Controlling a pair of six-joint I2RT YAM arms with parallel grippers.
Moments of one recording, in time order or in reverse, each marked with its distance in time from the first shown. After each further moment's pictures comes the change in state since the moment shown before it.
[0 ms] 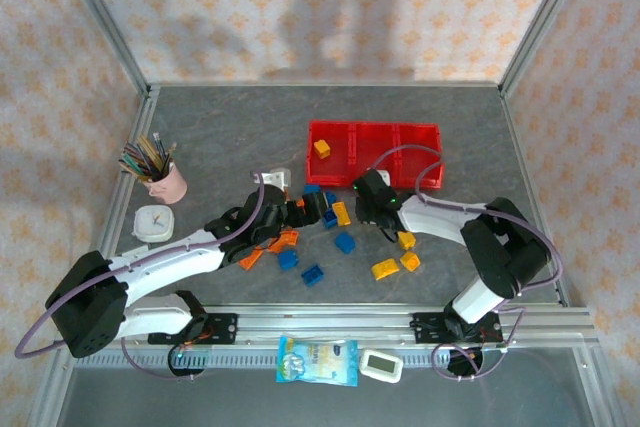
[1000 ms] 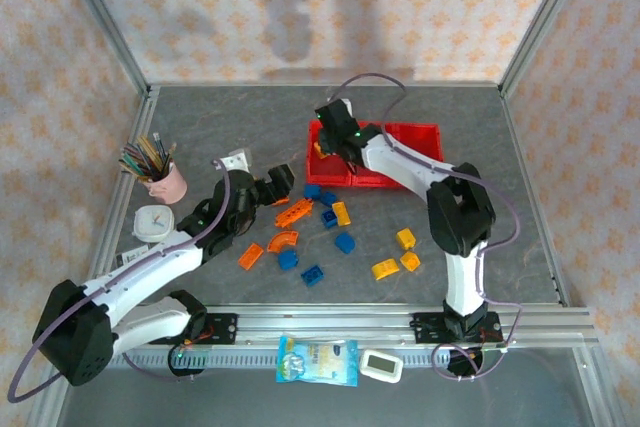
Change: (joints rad) left arm 0.207 -0.135 0.006 -0.051 -0.119 0.079; right arm -0.026 0.408 0.808 -0.173 0.055 -0.158
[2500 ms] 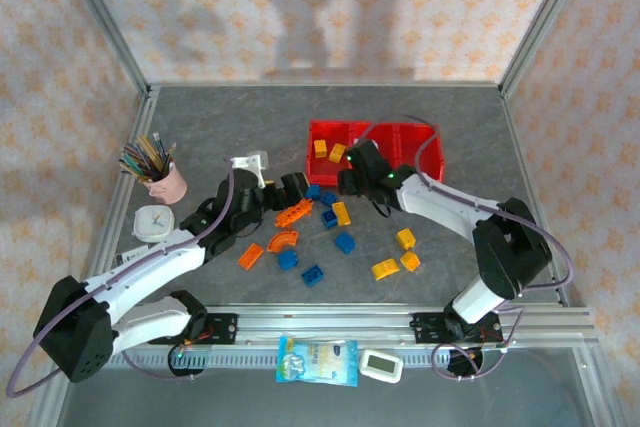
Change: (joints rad) left arm -0.048 0.004 0.015 0.008 0.203 0.002; right arm 0.022 -0.415 -0.576 0.053 -0.093 0.056
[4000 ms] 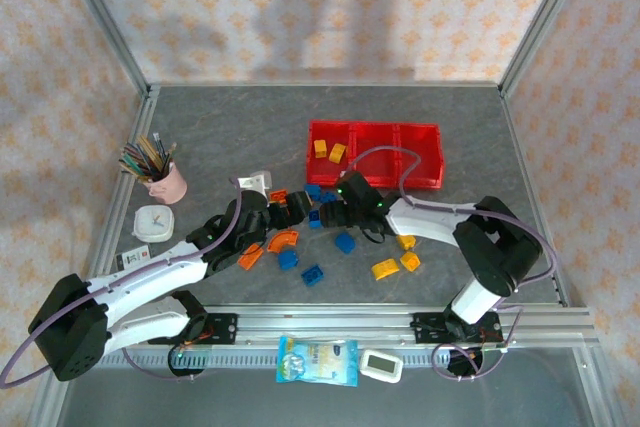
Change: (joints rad) left arm -0.106 -0.022 -0.116 0.024 -0.106 -0.108; right arm 0.109 0.042 -0.185 0.210 -0.137 0.077
